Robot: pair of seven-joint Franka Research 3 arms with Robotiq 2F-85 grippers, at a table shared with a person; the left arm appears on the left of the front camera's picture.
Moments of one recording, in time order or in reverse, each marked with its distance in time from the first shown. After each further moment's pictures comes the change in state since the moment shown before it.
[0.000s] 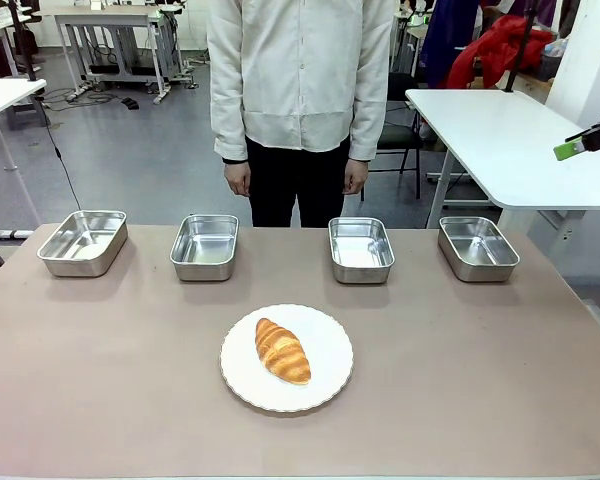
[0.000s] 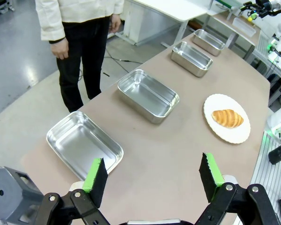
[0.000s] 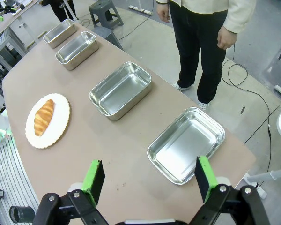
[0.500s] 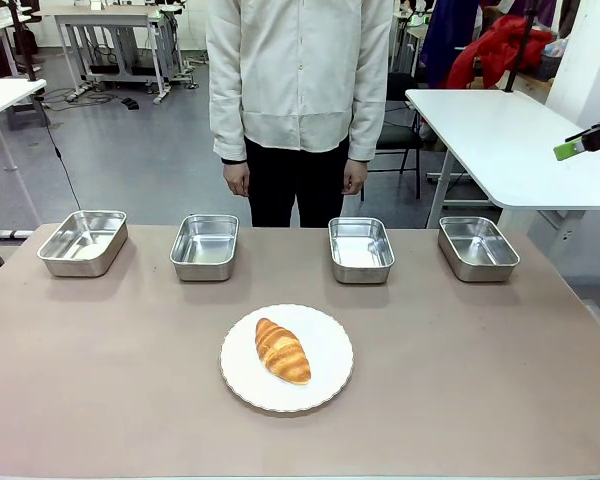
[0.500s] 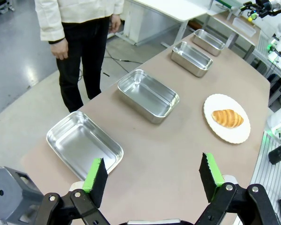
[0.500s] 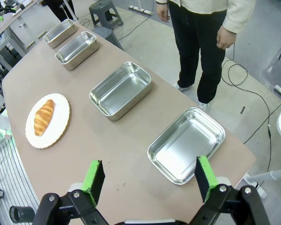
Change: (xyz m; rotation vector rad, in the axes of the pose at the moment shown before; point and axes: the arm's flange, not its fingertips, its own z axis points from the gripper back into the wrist) left arm 0.000 0.000 0.000 0.000 0.000 0.000; right arm 0.000 0.000 0.000 0.000 0.000 0.000
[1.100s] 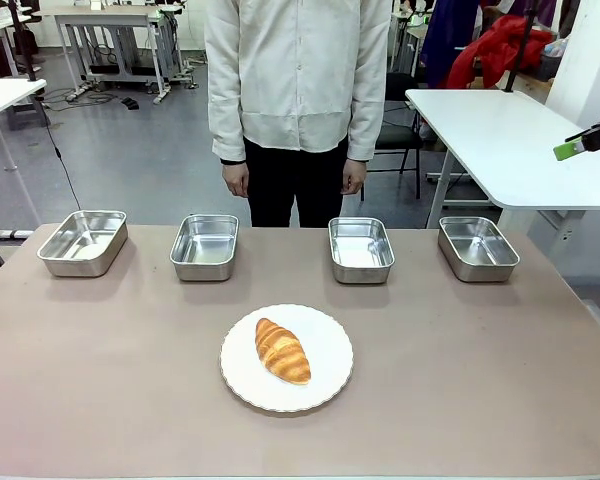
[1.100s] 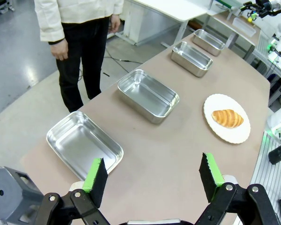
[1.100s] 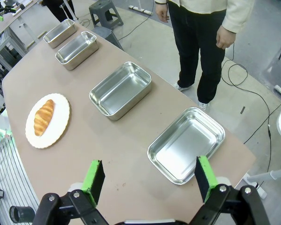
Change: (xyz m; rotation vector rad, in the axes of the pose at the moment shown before) left arm 0.000 0.000 0.000 0.000 0.000 0.000; right arm 0.000 0.000 0.000 0.000 0.000 0.000
